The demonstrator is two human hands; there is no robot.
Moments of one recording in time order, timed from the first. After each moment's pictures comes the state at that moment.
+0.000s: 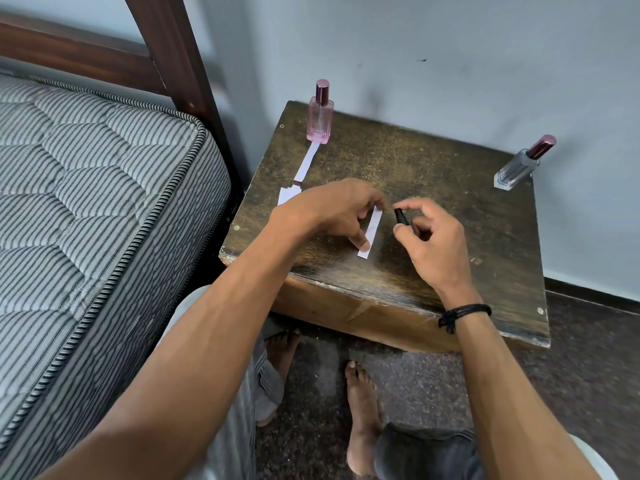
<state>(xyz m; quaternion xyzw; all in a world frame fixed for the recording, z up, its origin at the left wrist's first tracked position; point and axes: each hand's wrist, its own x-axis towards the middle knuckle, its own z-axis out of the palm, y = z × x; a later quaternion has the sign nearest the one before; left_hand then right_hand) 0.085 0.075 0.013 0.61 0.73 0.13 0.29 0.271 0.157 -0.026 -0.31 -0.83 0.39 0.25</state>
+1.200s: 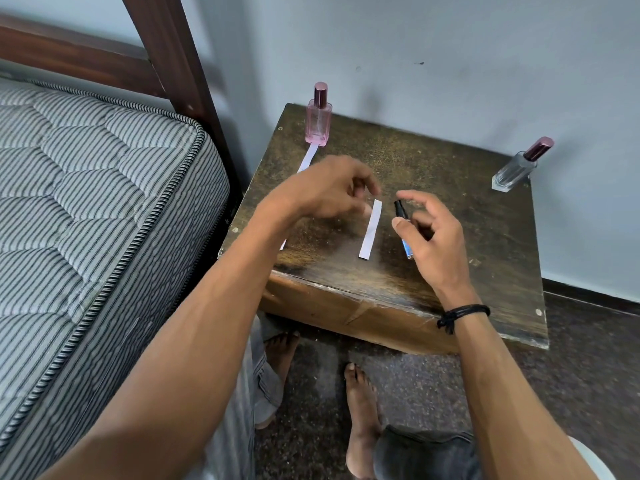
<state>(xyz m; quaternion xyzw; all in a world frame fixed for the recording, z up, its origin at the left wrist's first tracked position) 0.067 0.068 0.030 0.56 0.74 0.25 0.28 0.271 0.160 -0.030 -0.28 -0.81 0.43 0.28</state>
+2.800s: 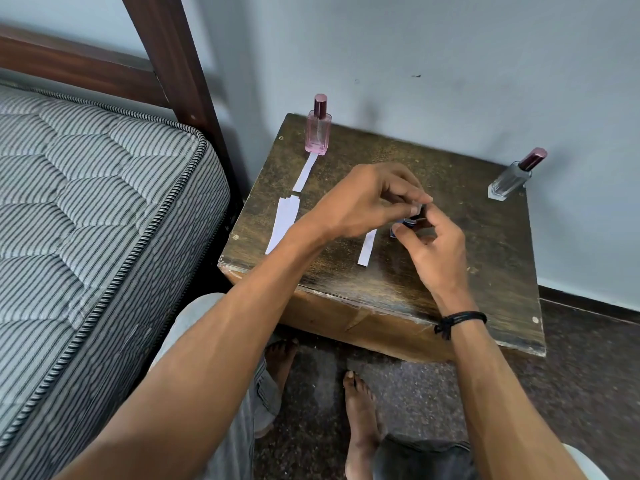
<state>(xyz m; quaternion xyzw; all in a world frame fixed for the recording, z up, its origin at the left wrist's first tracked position) 0.109 0.081 0.029 0.60 0.60 0.48 0.22 0.268 0.161 -0.024 -0.31 -0.79 0.43 0.30</state>
